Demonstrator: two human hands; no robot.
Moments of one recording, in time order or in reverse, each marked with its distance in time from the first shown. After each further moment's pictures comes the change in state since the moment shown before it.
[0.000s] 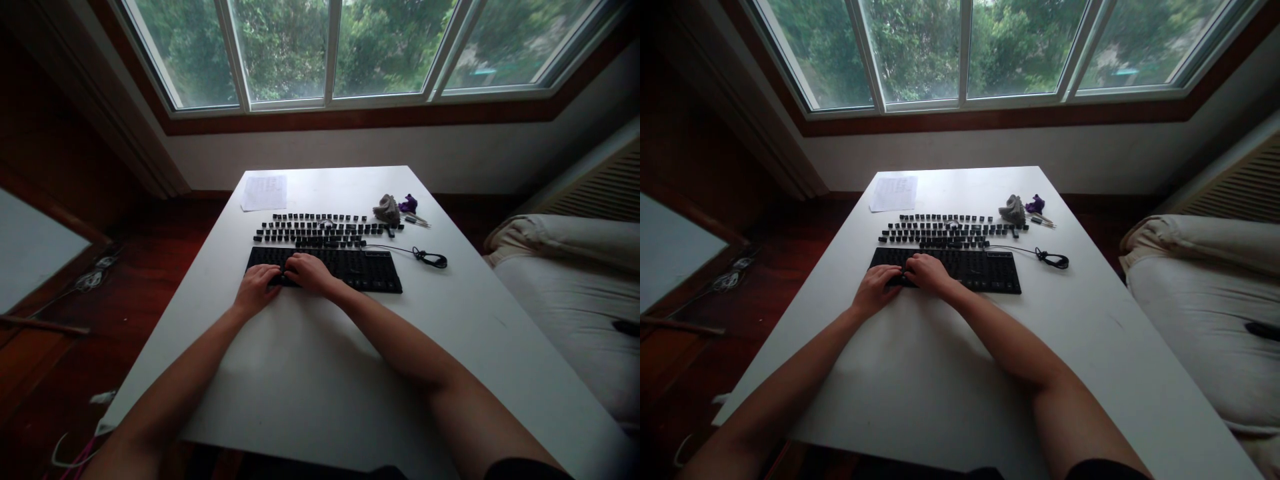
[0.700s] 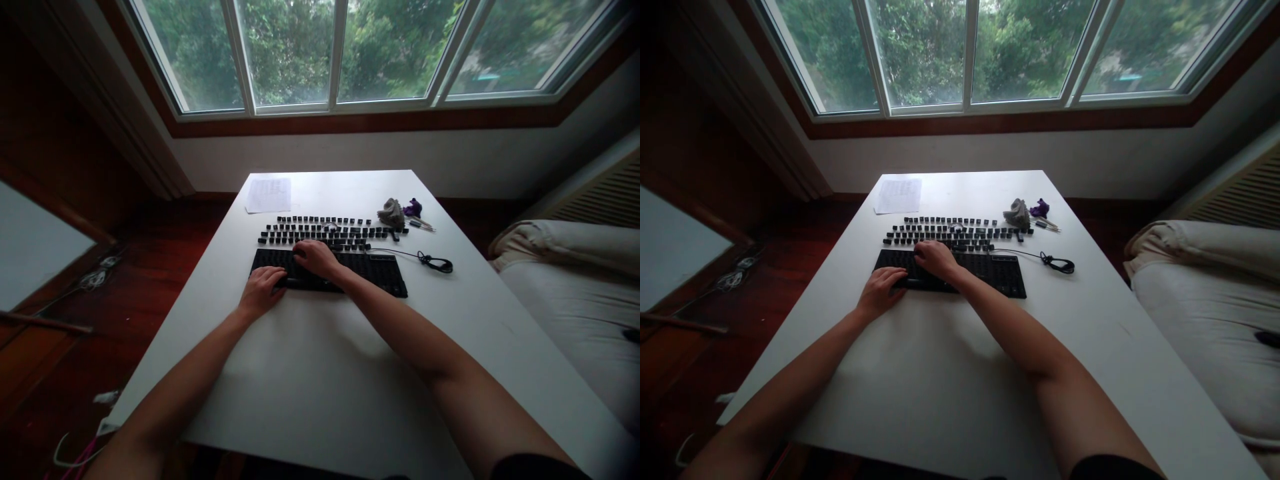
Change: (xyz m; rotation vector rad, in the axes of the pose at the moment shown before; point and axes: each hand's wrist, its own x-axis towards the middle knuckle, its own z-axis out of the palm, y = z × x) left_hand -0.001 -0.001 -0.005 0.004 -0.025 0.001; right_hand 0.036 0.027 -0.011 0.050 0.155 0.017
